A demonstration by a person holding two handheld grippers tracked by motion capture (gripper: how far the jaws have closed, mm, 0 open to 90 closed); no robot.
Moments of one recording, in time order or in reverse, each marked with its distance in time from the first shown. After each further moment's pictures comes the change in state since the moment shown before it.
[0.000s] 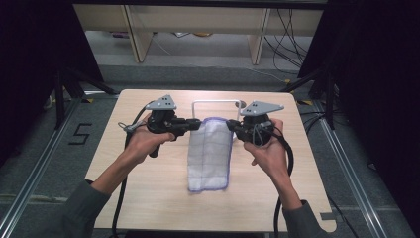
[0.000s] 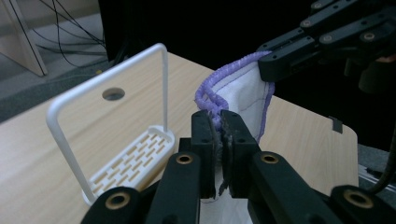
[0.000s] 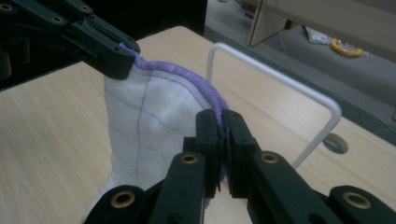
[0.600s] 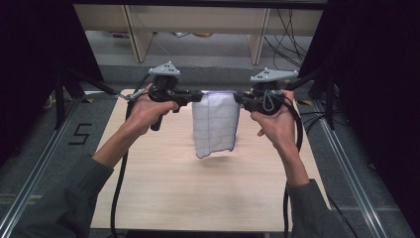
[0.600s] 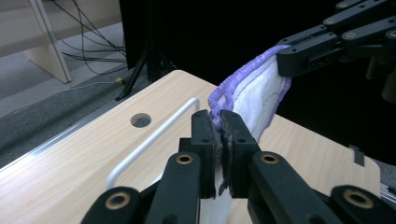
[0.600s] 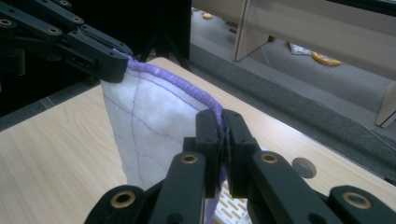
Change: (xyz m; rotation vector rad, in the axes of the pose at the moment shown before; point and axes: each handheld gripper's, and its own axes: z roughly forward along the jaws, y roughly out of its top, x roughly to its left) left arm 0.027 0.064 0.003 0.008 0.072 -0.018; right arm -0.037 0.053 -0.011 -0.050 -0.040 0.056
